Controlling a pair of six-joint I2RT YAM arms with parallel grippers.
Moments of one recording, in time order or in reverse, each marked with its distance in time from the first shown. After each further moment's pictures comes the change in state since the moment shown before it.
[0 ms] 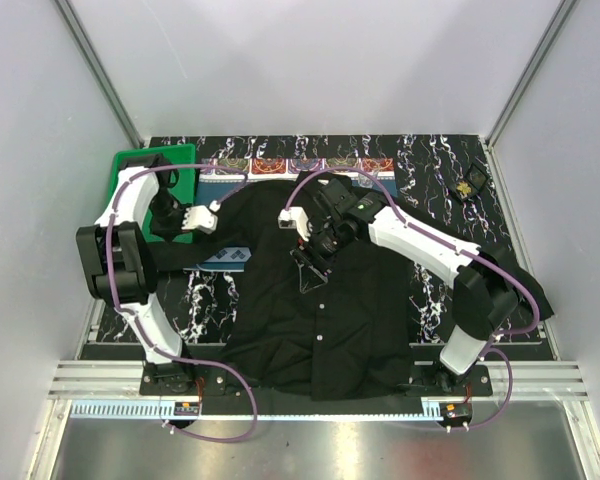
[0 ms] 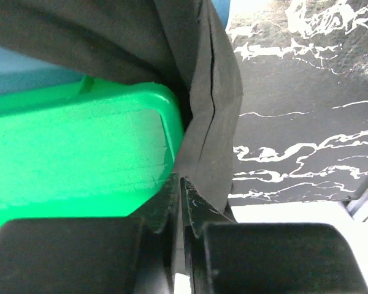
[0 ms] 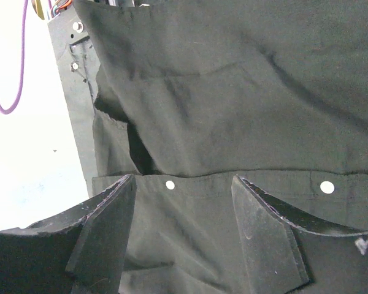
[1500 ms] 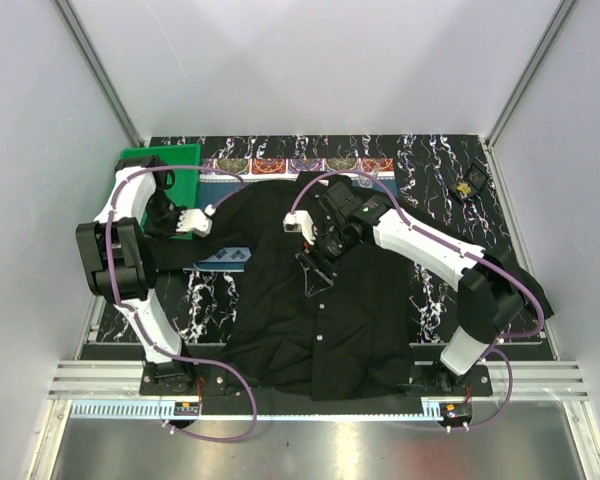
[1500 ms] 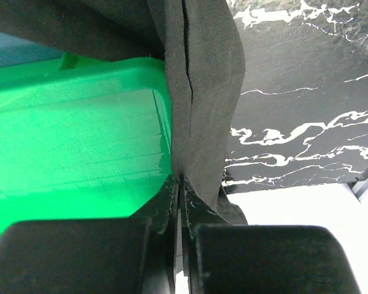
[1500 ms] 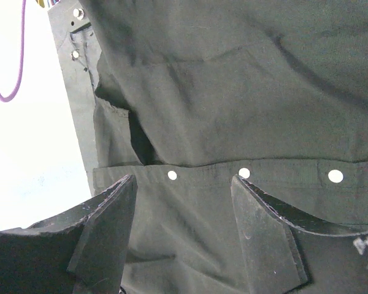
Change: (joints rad) left arm 0.033 0.031 0.008 -0.006 -0.071 0.050; right arm -0.013 -0.034 -0.051 -0.010 -0.013 -0.023
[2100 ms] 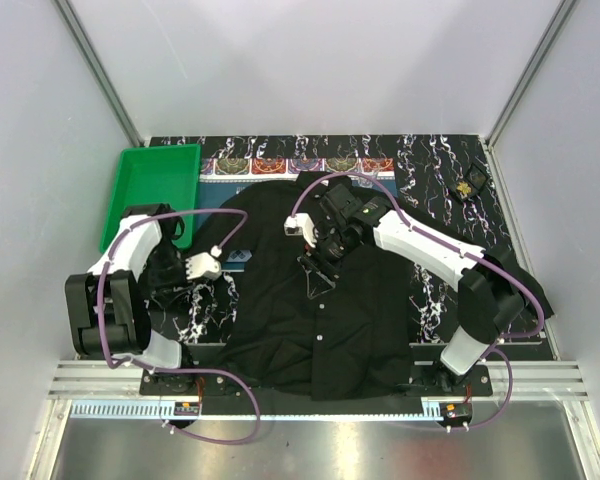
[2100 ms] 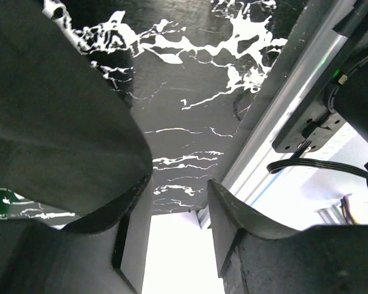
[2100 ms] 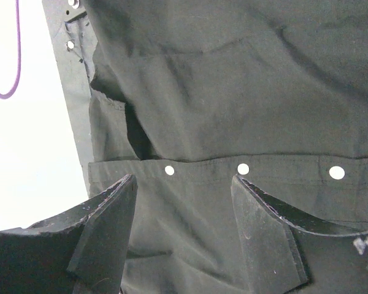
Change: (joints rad) left arm -0.064 -0.405 -0.529 -0.020 -0.011 -0.365; right arm -0.001 -0.004 -0.018 -0.005 0.002 -0.029
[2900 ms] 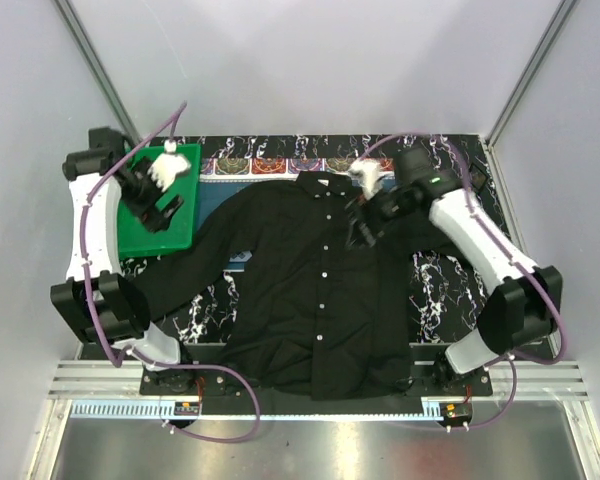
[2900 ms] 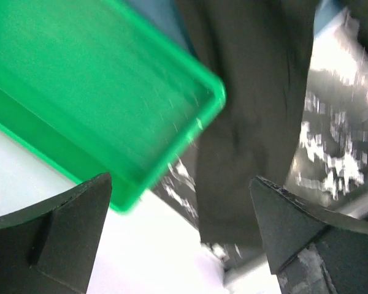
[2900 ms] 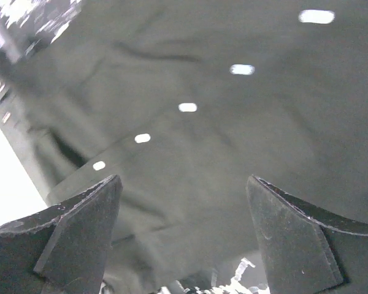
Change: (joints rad) left arm 0.197 0.088 0.586 0.018 0.270 -0.272; right arm -0.267 -0.129 0.037 -0.071 0.095 0.031
